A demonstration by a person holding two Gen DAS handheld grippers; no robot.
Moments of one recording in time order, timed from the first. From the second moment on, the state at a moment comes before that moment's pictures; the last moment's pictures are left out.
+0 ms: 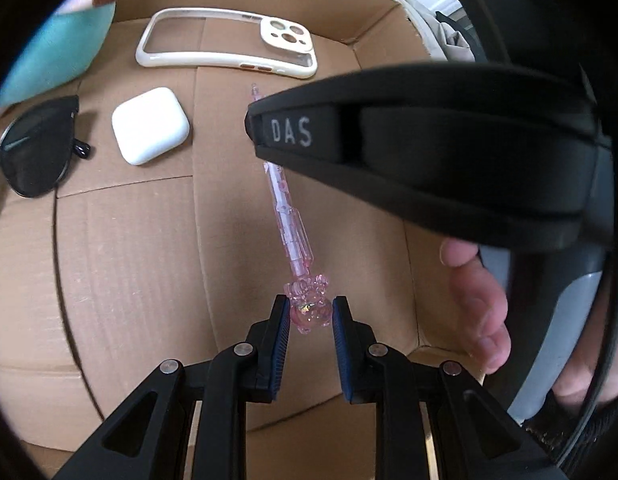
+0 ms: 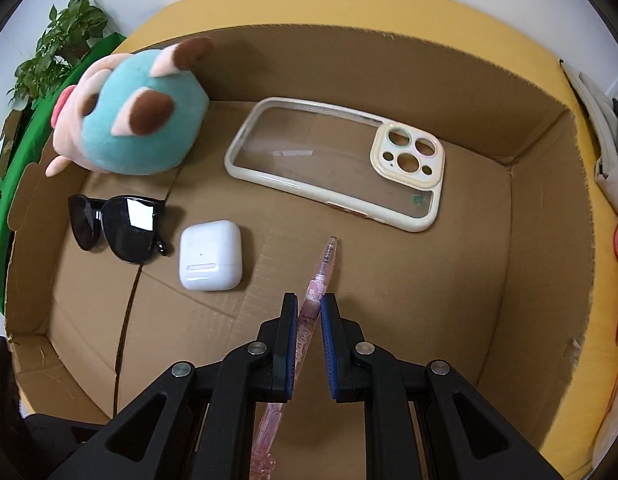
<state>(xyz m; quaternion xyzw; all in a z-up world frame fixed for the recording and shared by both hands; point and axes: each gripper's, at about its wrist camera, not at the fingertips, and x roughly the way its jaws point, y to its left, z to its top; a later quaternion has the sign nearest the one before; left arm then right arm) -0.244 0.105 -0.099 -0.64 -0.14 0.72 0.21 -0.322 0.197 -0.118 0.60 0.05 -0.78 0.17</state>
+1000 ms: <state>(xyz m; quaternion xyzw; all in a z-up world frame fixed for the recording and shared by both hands) -0.181 0.070 -0.065 -0.57 -0.13 0.79 0.18 -0.290 0.220 -0.071 0.56 0.00 -0.81 0.19</state>
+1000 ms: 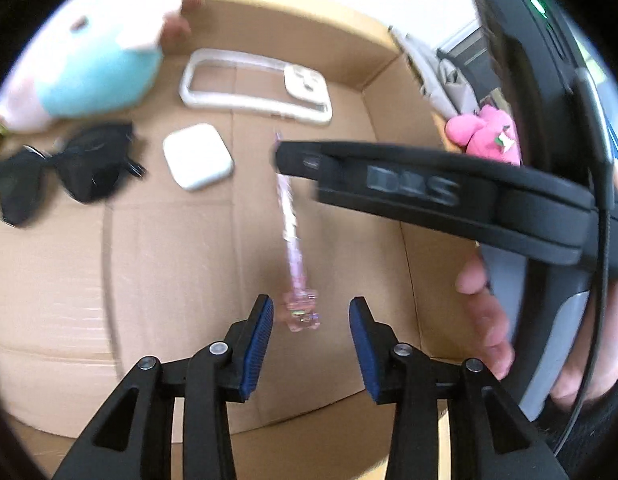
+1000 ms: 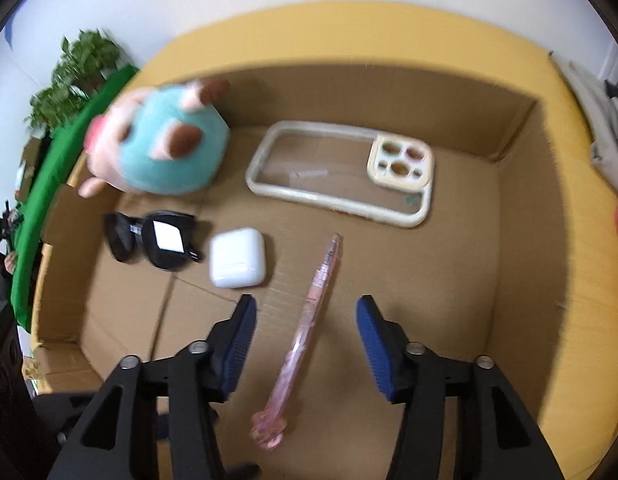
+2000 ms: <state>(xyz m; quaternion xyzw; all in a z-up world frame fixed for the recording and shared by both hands) -0.115 -0.061 -0.047 -0.41 -0.02 0.91 0.07 -0.116 0.229 -0.093 0.44 -0.01 -0.89 0.09</state>
